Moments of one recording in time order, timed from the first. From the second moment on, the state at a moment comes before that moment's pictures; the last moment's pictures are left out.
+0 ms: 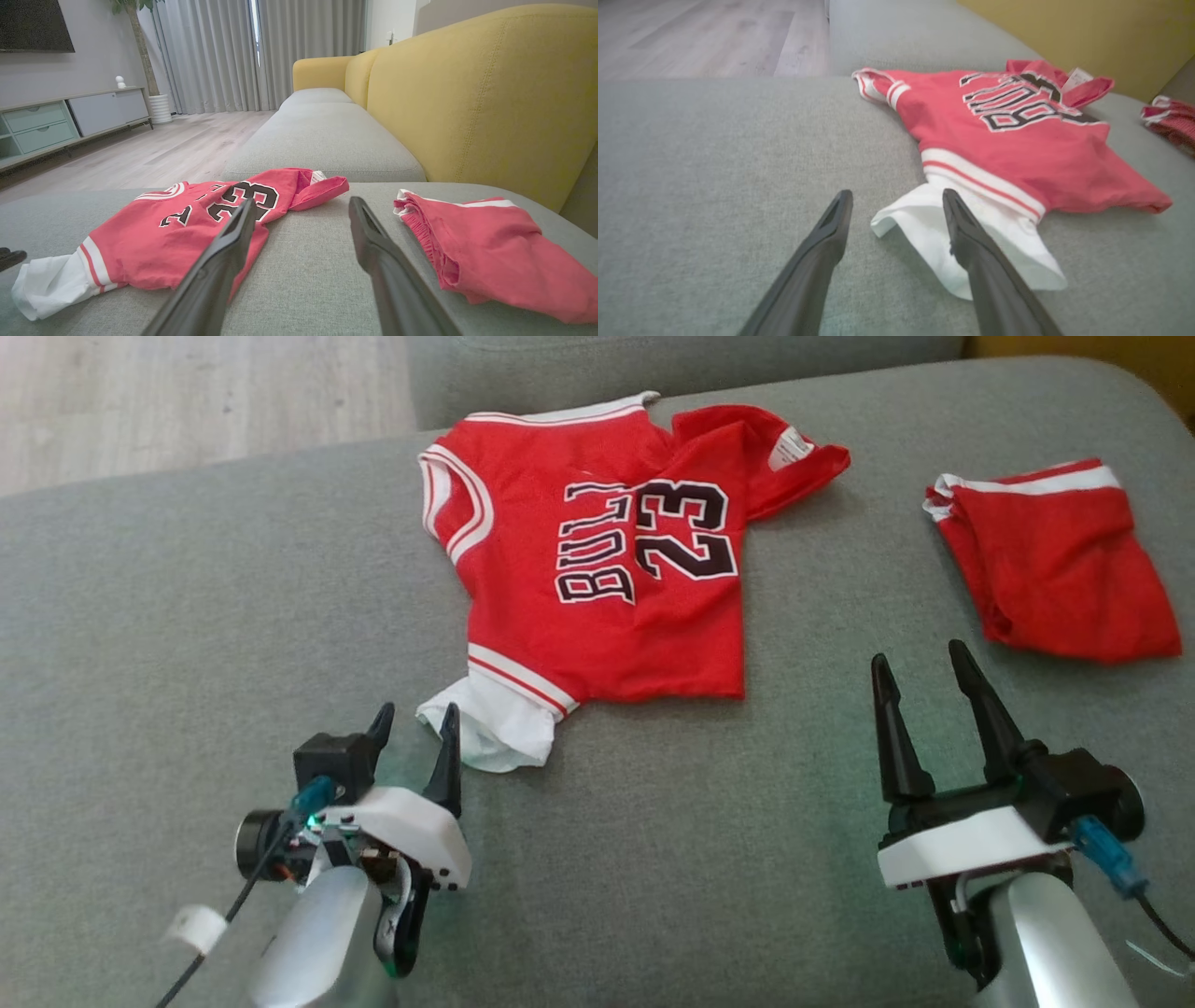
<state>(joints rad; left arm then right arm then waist) -0.36 0.04 -0.29 0.63 -0.33 -0.02 -0.07 -0.11 -0.05 0.08 0.22 0.07 0.12 -0.25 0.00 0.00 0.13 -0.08</state>
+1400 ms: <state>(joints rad) -0.42 0.09 0.01 0.37 -0.30 0.11 -0.25 -0.14 -0.05 0.10 0.22 0.10 0.12 -0.25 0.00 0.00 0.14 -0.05</state>
